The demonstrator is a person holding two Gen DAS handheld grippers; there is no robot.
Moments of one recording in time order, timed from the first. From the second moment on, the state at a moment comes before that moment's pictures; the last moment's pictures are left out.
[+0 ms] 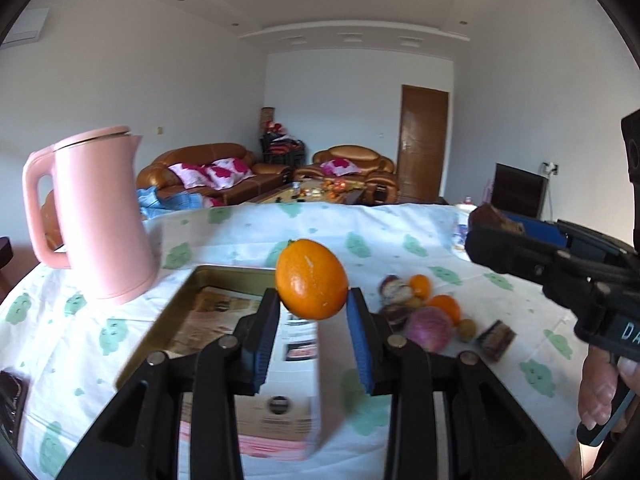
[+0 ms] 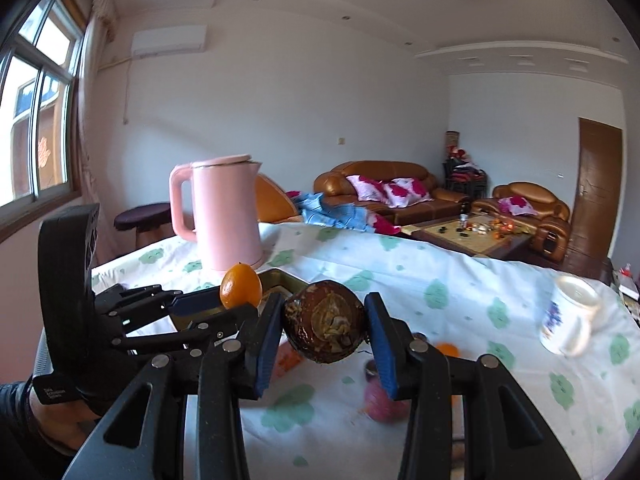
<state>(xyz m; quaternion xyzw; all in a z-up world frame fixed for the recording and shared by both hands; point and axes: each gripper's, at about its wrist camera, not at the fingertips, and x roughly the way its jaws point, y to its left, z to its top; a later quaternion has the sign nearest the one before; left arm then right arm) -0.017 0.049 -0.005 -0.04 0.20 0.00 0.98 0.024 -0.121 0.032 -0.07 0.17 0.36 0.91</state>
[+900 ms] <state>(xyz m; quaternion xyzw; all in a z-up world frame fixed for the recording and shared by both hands) 0.023 0.132 -0.026 -0.04 0.28 0.04 0.96 0.080 0.001 -0.008 -0.16 0.24 0.40 0.87</state>
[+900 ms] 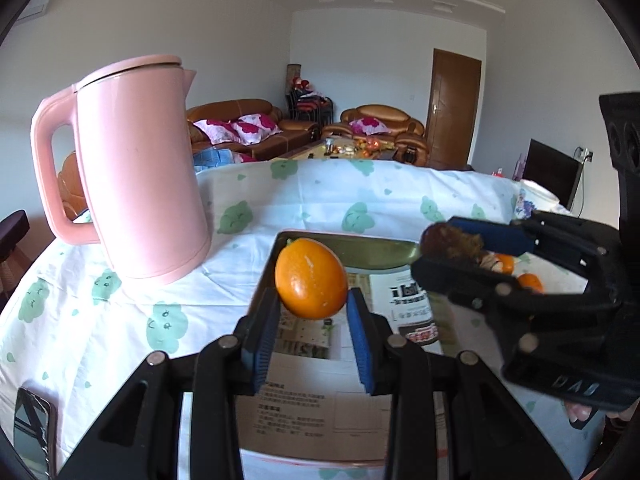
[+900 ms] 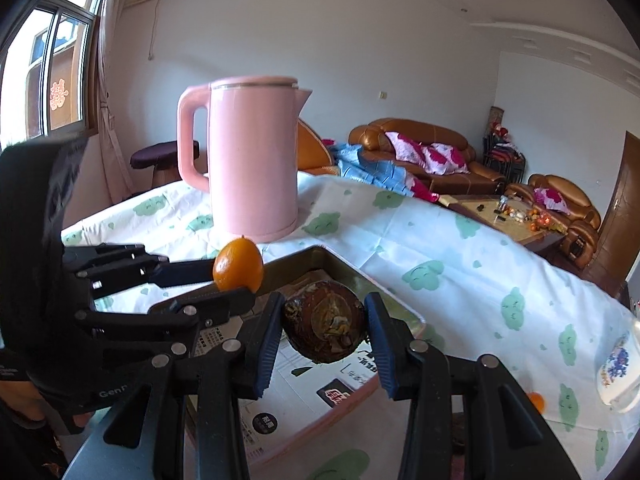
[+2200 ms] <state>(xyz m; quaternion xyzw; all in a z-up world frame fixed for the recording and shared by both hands) 0.044 0.141 -0.053 0.00 0.33 0.07 0.94 0.099 0.020 -0.044 -0.14 0.30 0.41 0.85</state>
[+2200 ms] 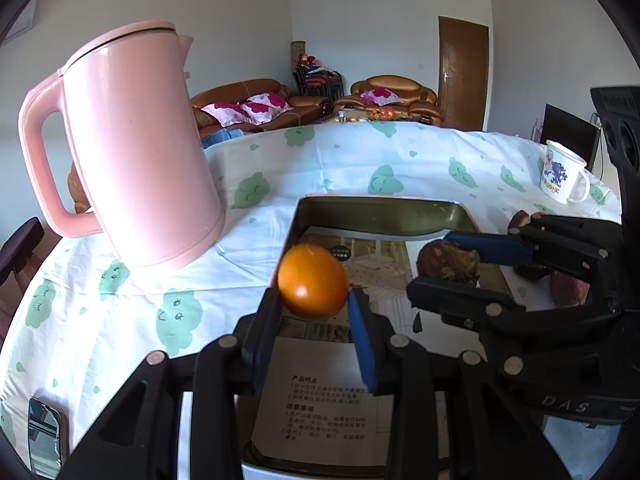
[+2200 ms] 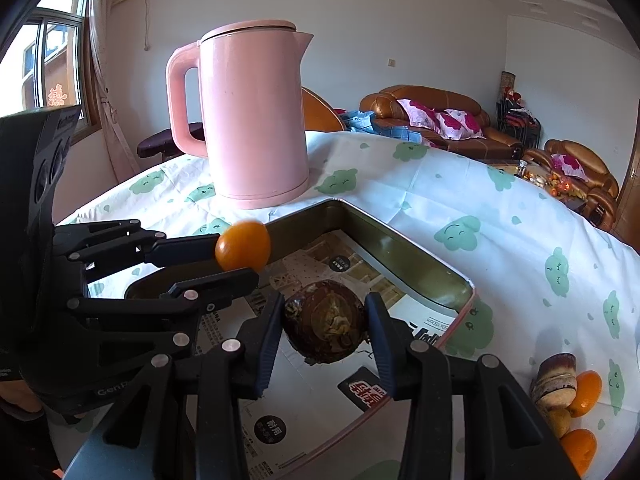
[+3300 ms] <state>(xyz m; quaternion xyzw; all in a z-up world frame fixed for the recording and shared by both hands) 0.019 0.066 -0.016 0.03 0.27 0.05 0.96 0.068 -0.094 -0.021 -0.14 0.26 0.31 0.90</state>
